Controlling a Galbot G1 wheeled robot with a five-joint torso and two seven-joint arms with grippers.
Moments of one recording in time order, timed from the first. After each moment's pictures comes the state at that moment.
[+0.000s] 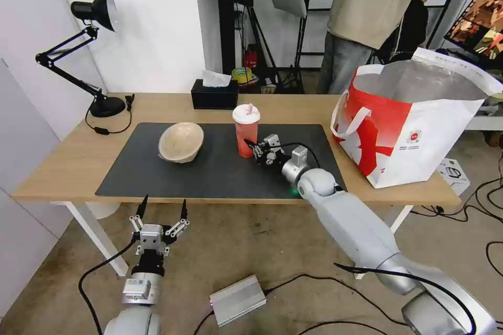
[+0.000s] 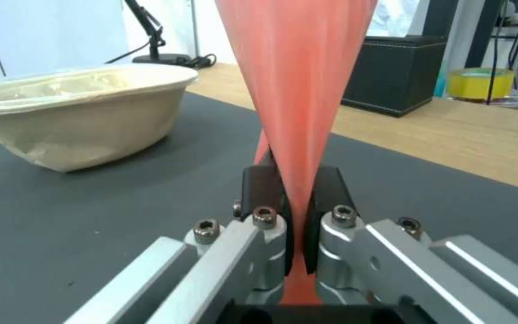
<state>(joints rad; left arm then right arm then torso) 1.57 -1.59 -0.65 -1.96 0.13 -0.33 0.10 -0.46 1.27 -0.14 1.11 0.56 0.04 -0.34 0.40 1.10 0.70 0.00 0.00</state>
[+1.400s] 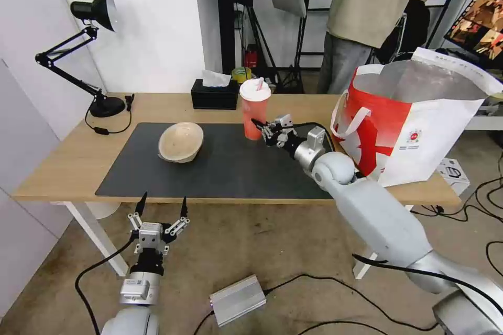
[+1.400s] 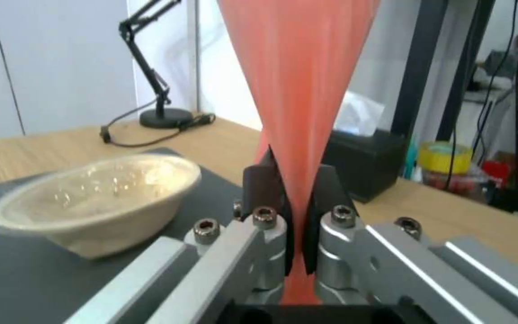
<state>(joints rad) 1.59 -1.59 -0.66 -2.02 0.13 -0.31 0.10 -0.43 1.10 -0.14 1.41 0.67 -0.06 -0.27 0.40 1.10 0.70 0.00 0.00</state>
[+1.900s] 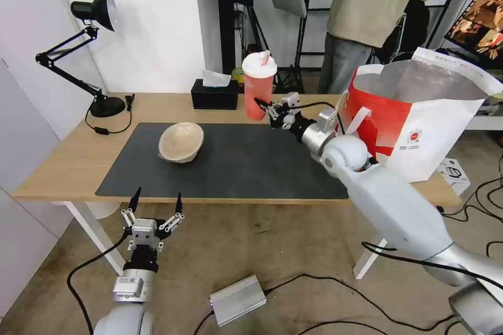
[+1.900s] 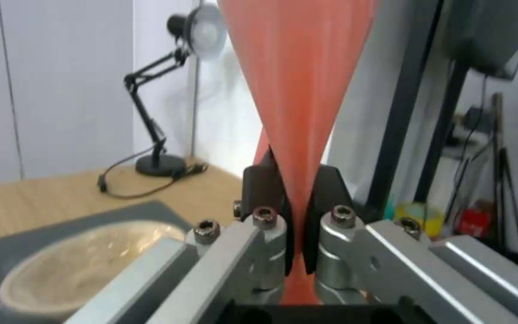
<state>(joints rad) 1.58 -1.58 -0.66 -2.03 0.12 -0.31 0.10 -0.34 1.02 -0.15 1.52 0.75 -0.09 -0.23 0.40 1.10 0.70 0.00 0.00</state>
